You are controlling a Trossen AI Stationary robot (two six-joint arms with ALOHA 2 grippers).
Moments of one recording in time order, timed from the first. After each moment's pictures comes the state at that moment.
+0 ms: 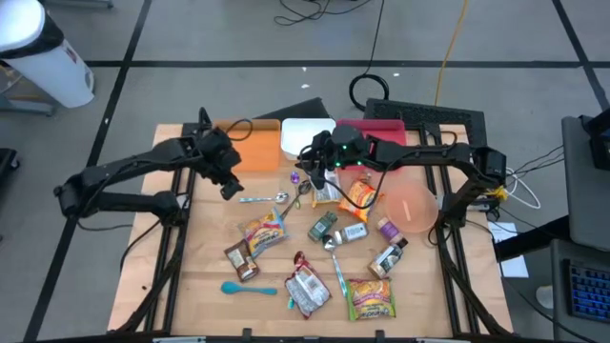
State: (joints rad) left arm 0.52 1.03 0.79 -0.83 0.34 -0.17; right arm -0.28 1.64 1.18 0.10 -0.18 0.17
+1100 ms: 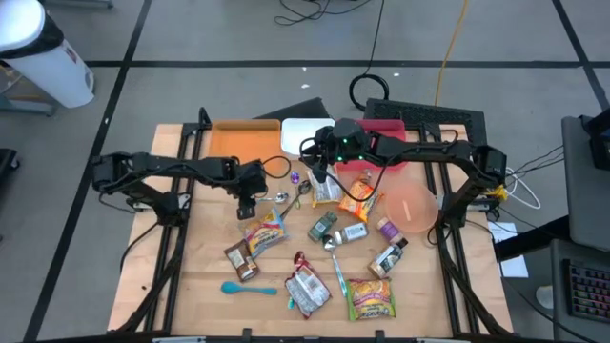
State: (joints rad) left arm 0.27 1.42 0.74 -0.59 0.05 0.11; right arm -0.33 1.64 1.18 0.06 -0.18 0.17
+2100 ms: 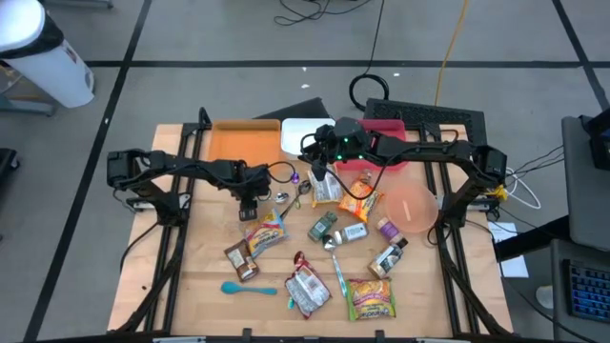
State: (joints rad) left arm 0.27 1.55 0.75 -0.57 0.02 0.10; right arm -0.33 1.64 1.18 0.09 -0.18 0.23
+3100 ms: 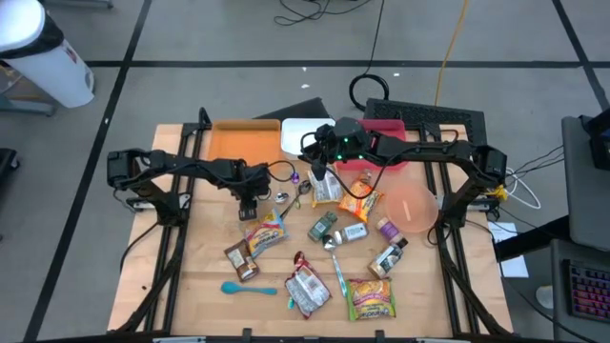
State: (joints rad) left arm 0.28 1.55 0.75 -0.57 0.03 0.13; right arm -0.33 1.64 1.18 0.09 -0.18 0.25
